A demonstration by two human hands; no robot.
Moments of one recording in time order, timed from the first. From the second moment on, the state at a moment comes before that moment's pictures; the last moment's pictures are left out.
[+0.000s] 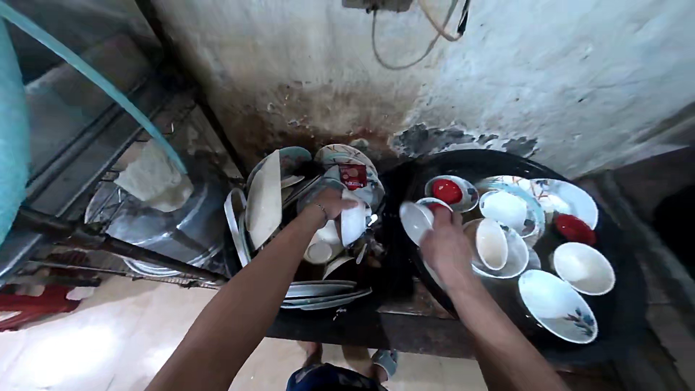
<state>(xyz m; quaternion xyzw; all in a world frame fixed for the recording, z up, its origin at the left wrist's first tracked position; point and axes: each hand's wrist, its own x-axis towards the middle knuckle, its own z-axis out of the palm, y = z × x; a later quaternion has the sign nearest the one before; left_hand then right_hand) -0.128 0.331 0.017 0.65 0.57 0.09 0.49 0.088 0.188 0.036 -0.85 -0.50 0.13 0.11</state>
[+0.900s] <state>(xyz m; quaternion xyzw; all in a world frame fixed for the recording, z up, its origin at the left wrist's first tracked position) -0.059 0.307 0.011 0.73 0.60 -0.02 0.33 0.066 0.197 0.057 -0.84 -0.48 0.17 0.15</state>
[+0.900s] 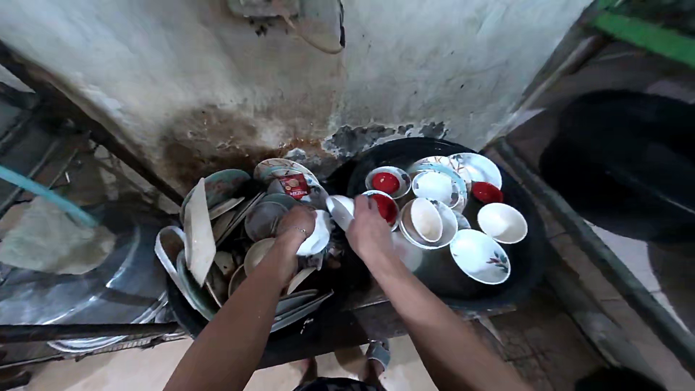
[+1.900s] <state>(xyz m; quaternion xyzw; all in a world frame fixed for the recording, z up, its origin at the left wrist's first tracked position) -0.160 0.315 -0.049 0.64 0.69 -0.11 0.32 0.163 0.153 -0.042 -0.72 -0.19 0.50 0.44</state>
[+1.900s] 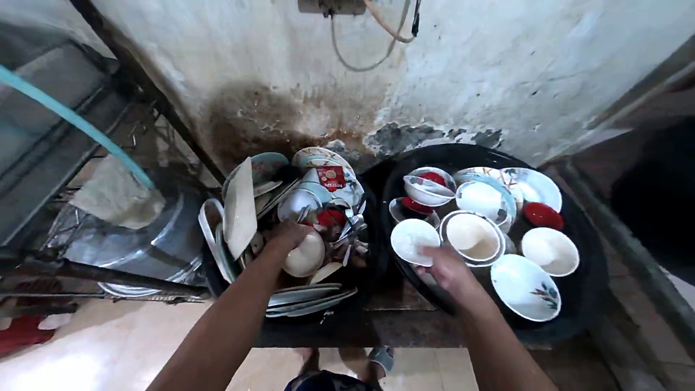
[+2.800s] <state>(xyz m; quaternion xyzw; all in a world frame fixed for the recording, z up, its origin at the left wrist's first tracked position) 0.095 0.225 -0.017 0.94 0.20 0.21 0.17 0.170 0.109 -0.050 -0.90 -0.40 0.19 0.01</state>
